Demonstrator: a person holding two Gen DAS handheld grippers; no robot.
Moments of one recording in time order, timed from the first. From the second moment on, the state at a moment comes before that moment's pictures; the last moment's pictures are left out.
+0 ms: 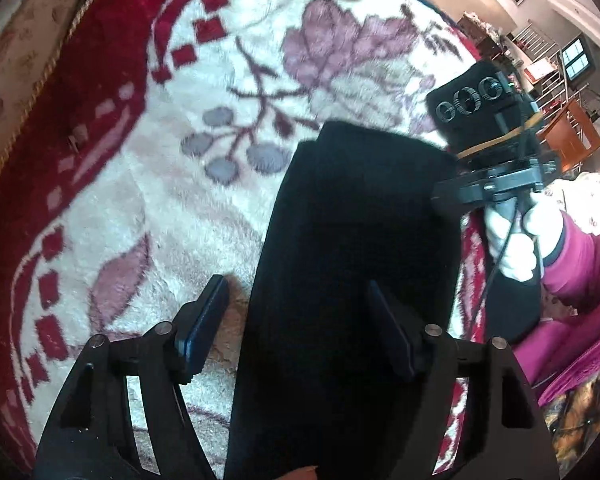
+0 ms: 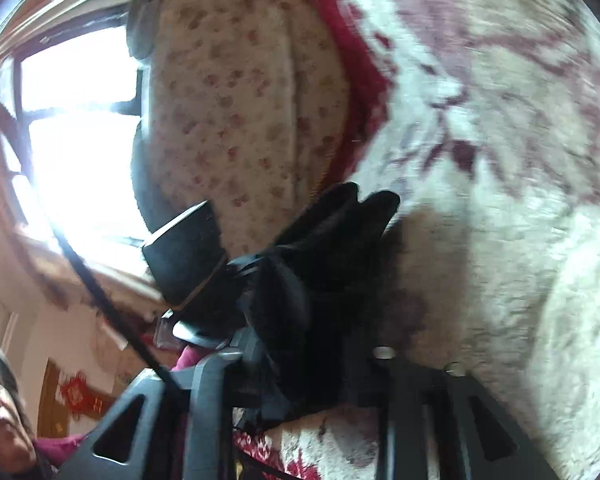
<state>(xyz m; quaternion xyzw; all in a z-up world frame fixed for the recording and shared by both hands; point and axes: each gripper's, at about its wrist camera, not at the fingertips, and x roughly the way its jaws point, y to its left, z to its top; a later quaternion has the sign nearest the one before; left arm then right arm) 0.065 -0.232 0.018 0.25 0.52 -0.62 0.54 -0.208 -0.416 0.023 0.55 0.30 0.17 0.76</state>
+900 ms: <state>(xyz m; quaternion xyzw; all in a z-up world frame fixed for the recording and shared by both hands) 0.039 -0.177 0.086 0.20 0.43 -0.59 0.65 -0.200 -0.377 0.068 0.53 0.25 0.26 0.76</state>
